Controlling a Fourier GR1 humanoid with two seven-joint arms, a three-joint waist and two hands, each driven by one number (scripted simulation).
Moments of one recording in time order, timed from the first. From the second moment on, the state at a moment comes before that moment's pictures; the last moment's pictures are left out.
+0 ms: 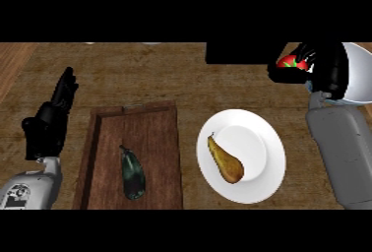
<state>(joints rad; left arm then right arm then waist) -0.20 0.23 0.02 -1.60 -0.15 0.14 0.16 -0.65 -0.28 -0.03 -1.25 0.66 -0.37 0.47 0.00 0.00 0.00</state>
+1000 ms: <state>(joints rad) -0.25 0.23 0.01 -1.62 -0.15 0.11 0.18 -0.81 -0.60 -0.30 -0.43 0.69 -0.64 -0.05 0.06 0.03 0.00</state>
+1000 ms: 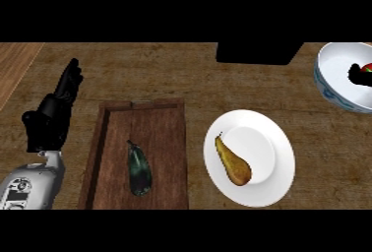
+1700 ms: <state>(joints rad) -0.27 0.20 0.00 -1.61 -0.16 0.11 0.18 -0.84 -0.64 -0.50 -0.27 0.47 -0.44 -0.32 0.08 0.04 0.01</state>
